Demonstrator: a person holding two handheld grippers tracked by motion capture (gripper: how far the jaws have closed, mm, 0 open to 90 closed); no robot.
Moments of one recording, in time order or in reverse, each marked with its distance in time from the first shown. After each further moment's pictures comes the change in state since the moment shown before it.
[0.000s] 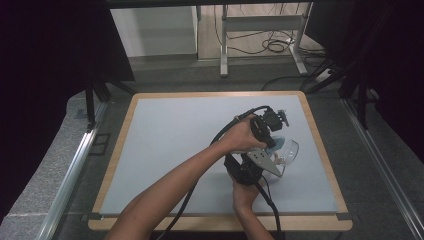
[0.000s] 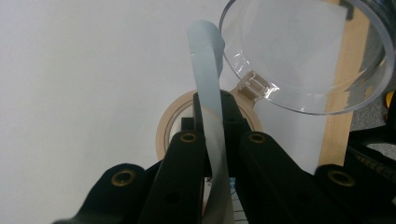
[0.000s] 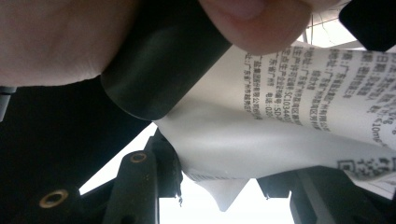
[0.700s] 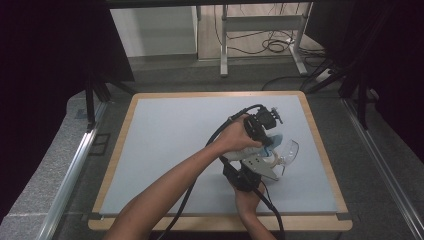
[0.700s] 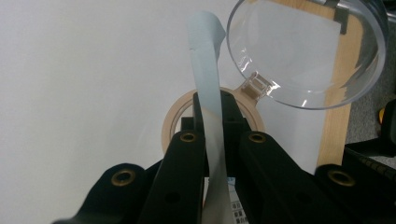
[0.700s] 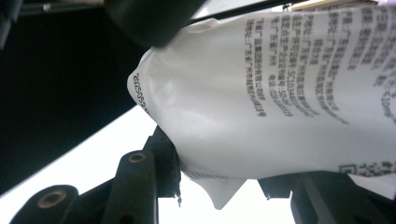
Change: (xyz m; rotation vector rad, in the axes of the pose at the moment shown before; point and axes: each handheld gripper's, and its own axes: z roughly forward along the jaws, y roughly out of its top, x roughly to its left) left arm 0.006 -0.016 -0.009 -0.077 -0.004 -0.035; right arm -0.002 -0.016 -0.007 0.089 0.041 -0.129
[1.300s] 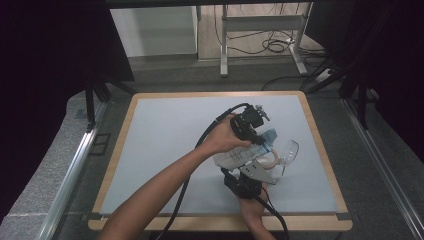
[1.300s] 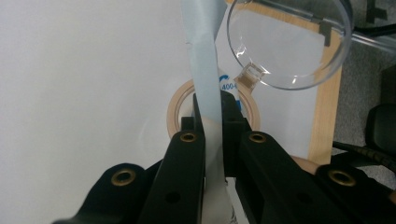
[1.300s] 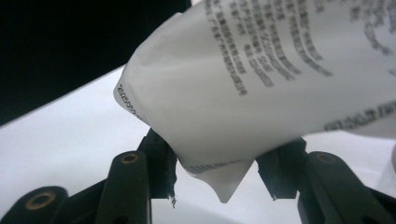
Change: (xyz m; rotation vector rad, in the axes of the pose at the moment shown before) left arm 0.005 -0.029 -0.024 -0.097 -0.017 -0.027; right arm -0.005 -0.019 -0.008 0.129 0.000 -0.099
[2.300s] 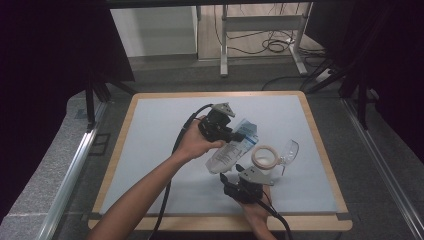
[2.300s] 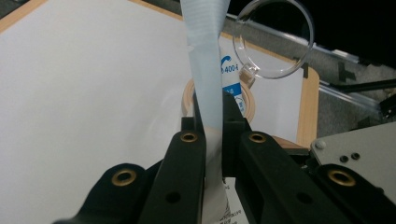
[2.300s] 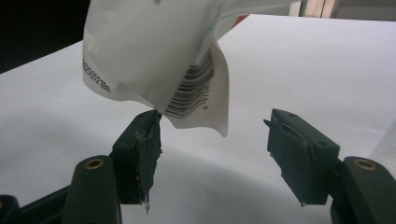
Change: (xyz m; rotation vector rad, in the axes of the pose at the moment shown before) left arm 0.014 -0.065 -0.044 -0.249 -0.027 -0.086; right arm -0.005 -0.017 -0.002 0.120 0.022 -0.040
